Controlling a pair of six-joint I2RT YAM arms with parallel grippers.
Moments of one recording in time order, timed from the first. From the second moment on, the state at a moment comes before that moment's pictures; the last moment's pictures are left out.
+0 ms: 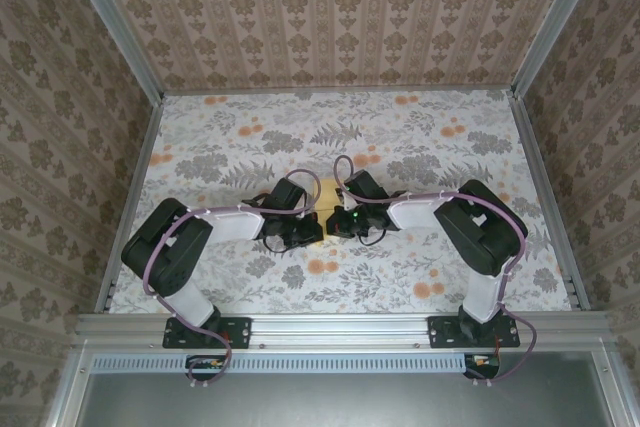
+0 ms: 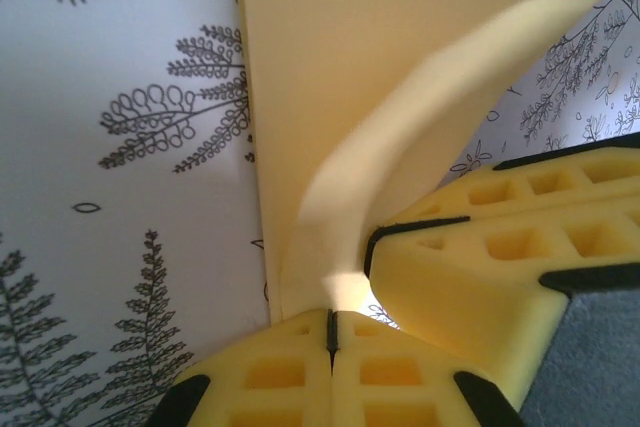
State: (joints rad) left arm -0.71 1.64 0.71 -0.13 0.45 -0.82; right arm 0.65 1.84 0.90 -0.03 -0.47 0.77
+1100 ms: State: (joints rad) left arm -0.69 1.64 0.70 -0.10 0.47 -0.77; right arm 0.59 1.83 0.93 -0.04 -0.45 0.76
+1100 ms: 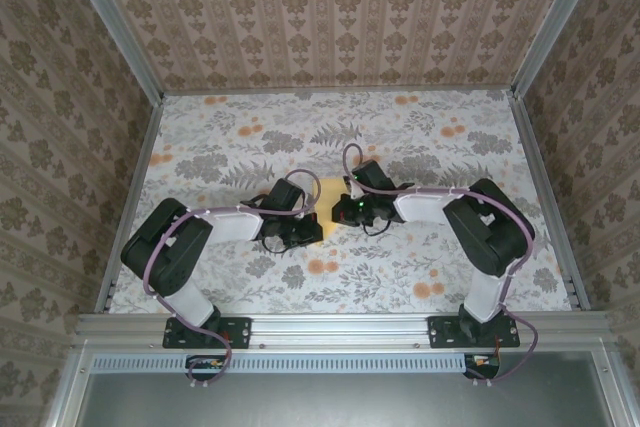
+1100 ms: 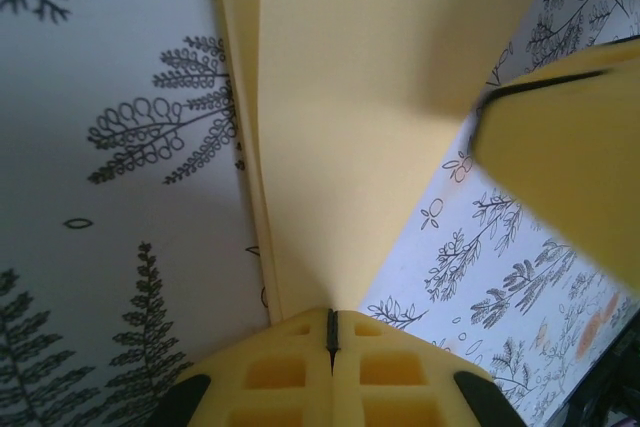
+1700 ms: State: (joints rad) left arm -0.69 1.58 0.67 -0.22 0.47 -0.70; right arm 0.57 1.90 0.97 -0.07 -0.48 0.82
